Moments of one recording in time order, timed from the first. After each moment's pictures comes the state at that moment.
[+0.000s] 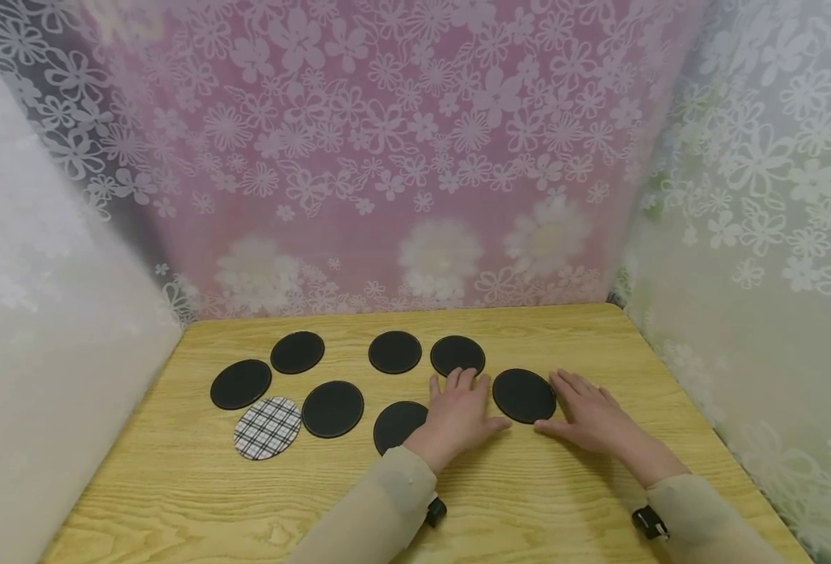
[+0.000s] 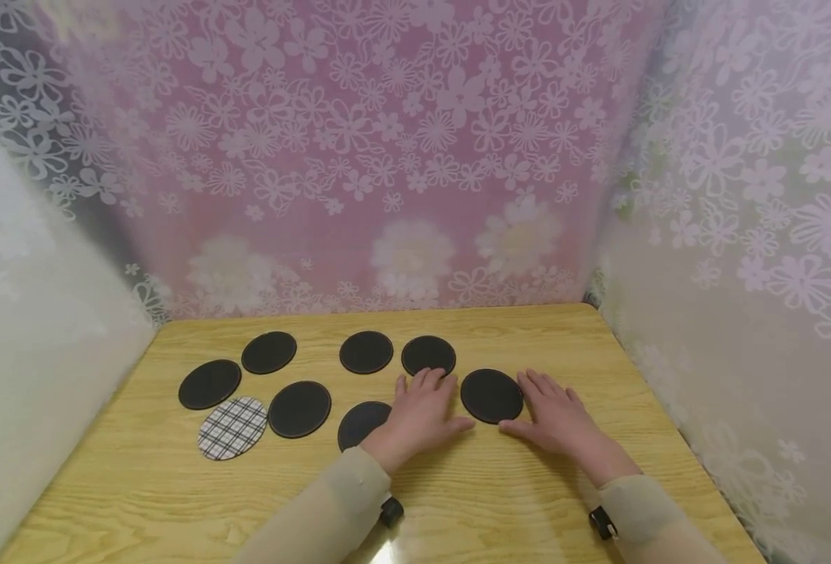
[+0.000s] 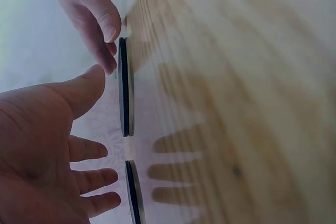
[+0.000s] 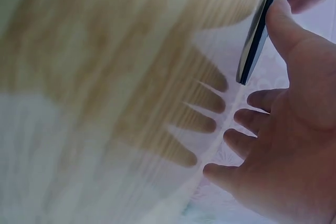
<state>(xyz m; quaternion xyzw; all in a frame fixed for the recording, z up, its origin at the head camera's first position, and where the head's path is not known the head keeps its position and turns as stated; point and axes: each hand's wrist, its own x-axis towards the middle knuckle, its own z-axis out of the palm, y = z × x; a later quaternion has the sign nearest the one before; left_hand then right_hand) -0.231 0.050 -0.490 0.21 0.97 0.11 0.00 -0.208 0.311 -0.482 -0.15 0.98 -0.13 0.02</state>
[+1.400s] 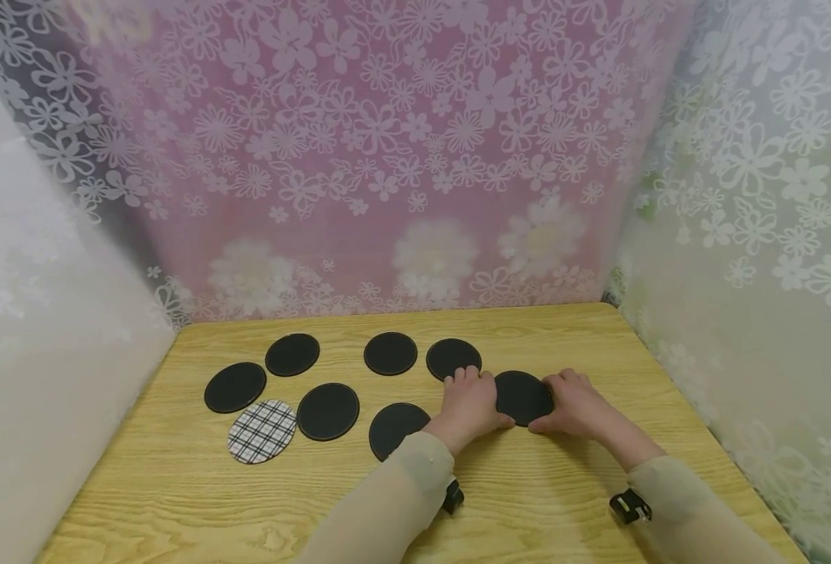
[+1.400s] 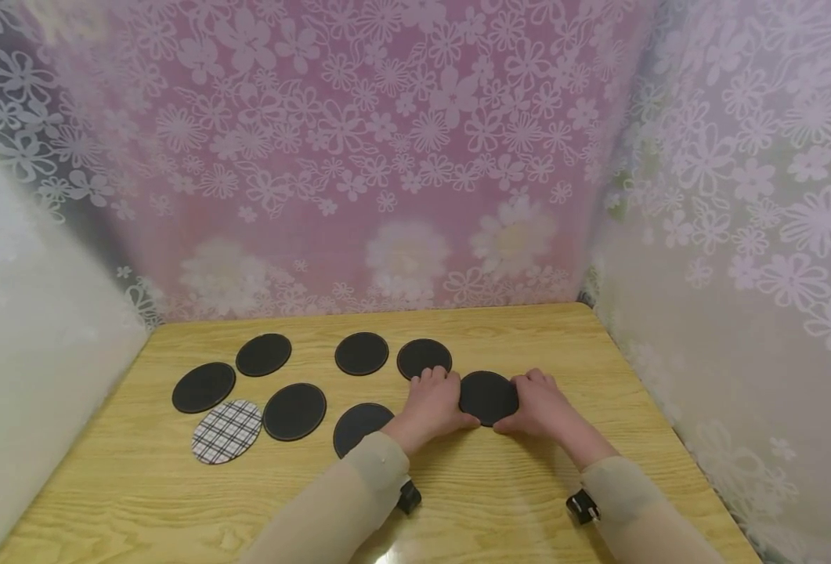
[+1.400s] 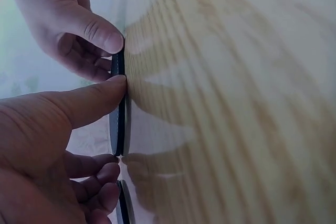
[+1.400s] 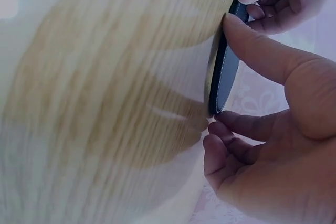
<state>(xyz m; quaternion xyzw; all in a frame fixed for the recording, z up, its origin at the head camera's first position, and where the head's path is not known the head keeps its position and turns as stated) -0.251 0.082 -0.487 0.19 0.98 0.10 0.02 -0.229 0.296 -0.467 -0.11 0.98 -0.17 0.06</state>
